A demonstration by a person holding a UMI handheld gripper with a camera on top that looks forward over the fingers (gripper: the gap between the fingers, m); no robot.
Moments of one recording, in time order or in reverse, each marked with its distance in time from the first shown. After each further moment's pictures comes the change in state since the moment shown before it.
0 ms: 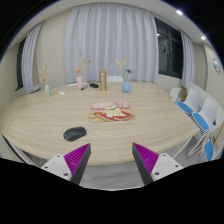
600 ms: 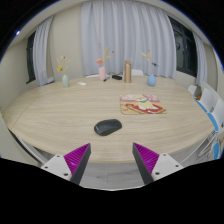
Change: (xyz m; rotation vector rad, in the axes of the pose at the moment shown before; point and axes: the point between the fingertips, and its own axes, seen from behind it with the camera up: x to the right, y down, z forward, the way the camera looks) arm -0.135 0.034 0.024 -0.060 -0.144 -0.042
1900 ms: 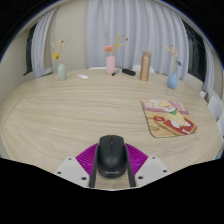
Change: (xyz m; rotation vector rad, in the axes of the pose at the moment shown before) arm -0.061 -0.053 0.200 -0.051 0.005 -0.066
